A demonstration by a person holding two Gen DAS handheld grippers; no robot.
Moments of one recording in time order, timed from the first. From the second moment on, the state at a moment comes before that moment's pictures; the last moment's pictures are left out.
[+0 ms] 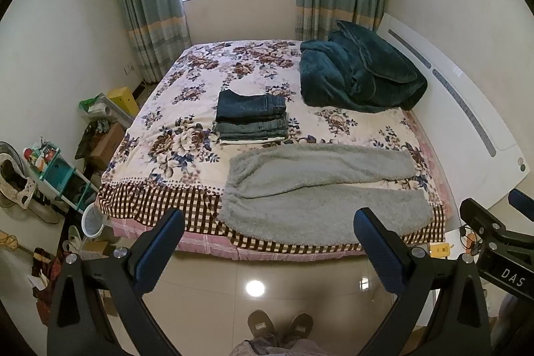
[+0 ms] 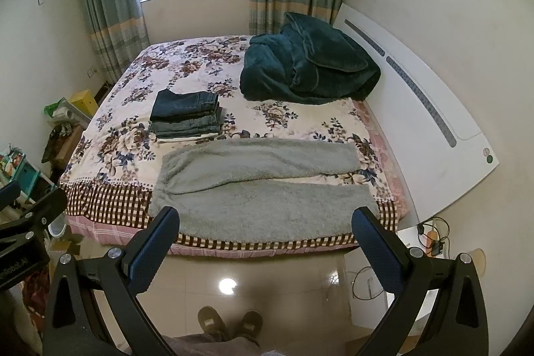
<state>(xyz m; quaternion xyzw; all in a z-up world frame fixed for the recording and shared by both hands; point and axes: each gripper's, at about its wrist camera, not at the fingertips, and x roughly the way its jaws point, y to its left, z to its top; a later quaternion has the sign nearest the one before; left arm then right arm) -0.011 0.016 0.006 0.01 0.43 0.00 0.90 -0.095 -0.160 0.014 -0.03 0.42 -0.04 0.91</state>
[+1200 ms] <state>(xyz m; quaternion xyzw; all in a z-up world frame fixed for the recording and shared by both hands) -0.013 0.022 0.016 0.00 0.43 0.00 0.91 -0.096 -0.151 0.031 -0.03 0.41 -0.03 0.91</state>
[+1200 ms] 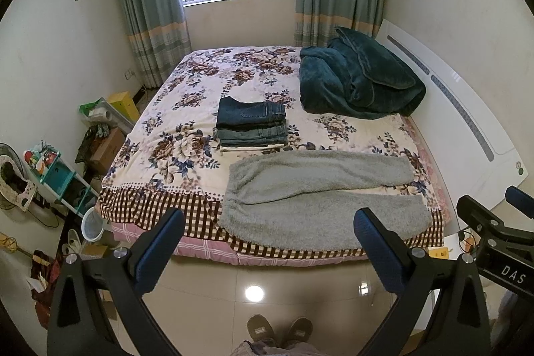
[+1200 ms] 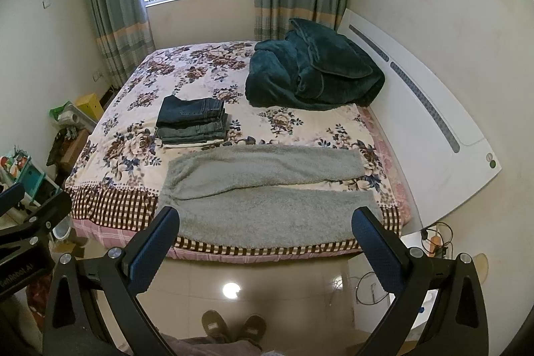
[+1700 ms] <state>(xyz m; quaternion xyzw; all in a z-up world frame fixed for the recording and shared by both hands) -0.009 0.023 0.022 0.00 0.42 0.00 0.91 -0.096 -0.150 0.032 -0.03 0.41 -0.02 0.91</state>
